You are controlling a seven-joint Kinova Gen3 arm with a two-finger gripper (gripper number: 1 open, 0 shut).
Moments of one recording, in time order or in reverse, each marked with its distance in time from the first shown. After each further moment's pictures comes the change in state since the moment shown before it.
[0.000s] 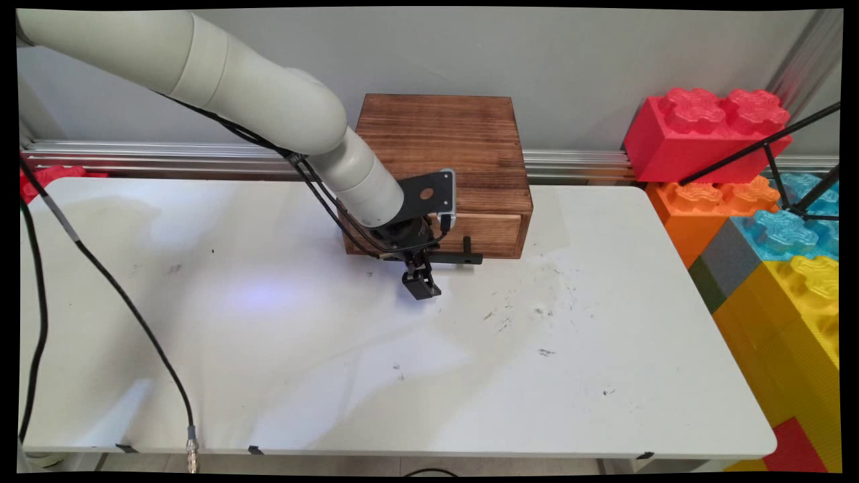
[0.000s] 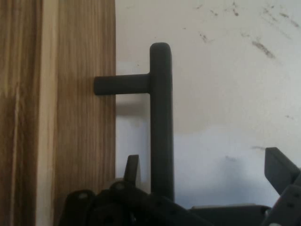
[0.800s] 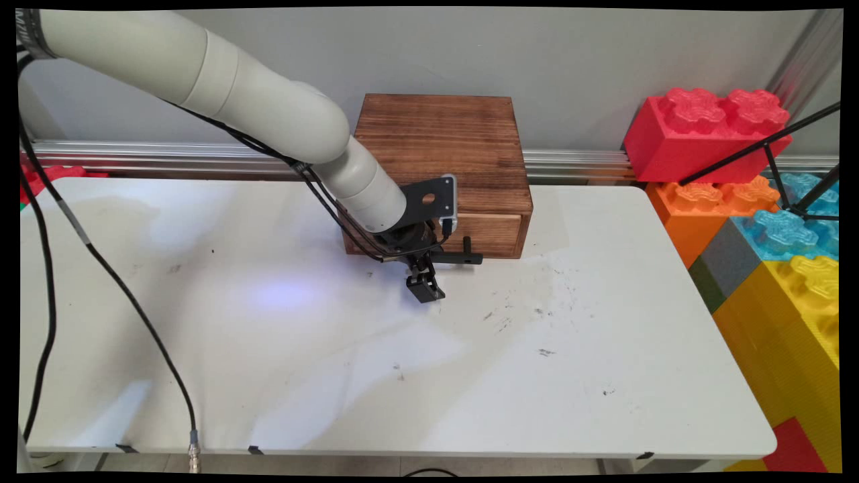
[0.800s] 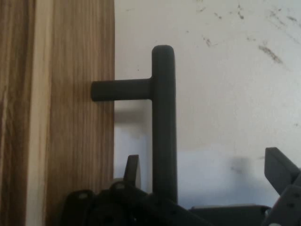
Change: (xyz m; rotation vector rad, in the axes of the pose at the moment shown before) arm -0.006 -0.003 0.016 -0.009 0.024 -0.008
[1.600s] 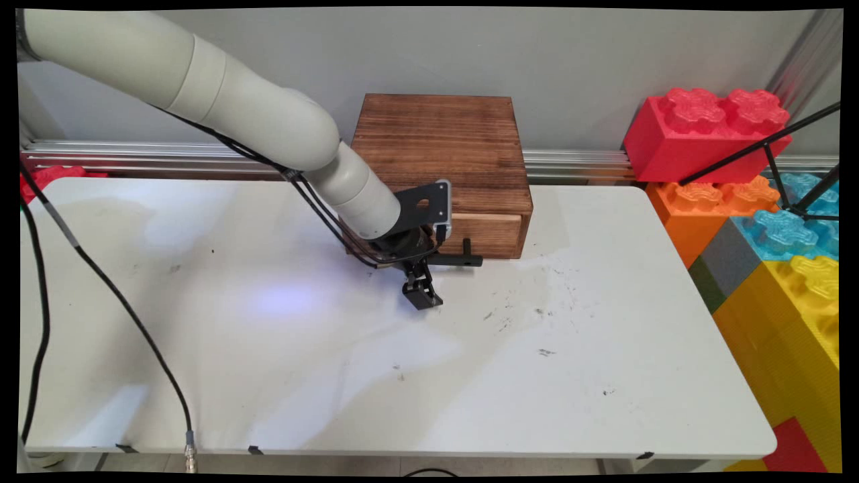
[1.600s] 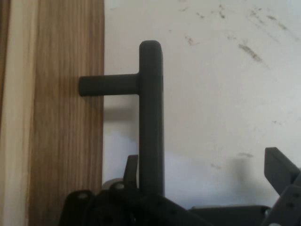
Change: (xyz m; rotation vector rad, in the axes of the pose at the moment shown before) arm -0.007 0.012 -0.003 -0.012 0.021 -0.003
